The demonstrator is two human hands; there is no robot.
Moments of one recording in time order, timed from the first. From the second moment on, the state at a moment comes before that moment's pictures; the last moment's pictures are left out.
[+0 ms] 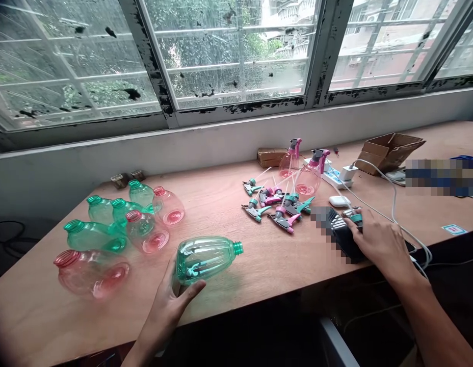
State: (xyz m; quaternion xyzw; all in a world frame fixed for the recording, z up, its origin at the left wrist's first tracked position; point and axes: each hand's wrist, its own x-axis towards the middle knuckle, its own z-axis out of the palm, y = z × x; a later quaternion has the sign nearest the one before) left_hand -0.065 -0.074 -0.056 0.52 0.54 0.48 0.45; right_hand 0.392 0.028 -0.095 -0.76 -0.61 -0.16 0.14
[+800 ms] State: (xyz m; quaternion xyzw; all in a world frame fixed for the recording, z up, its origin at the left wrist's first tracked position) left_hand -0.068 -0.074 -0.060 0.53 0.53 0.47 0.46; right_hand 0.371 0.001 -0.063 -0.72 -0.62 -0.01 0.31
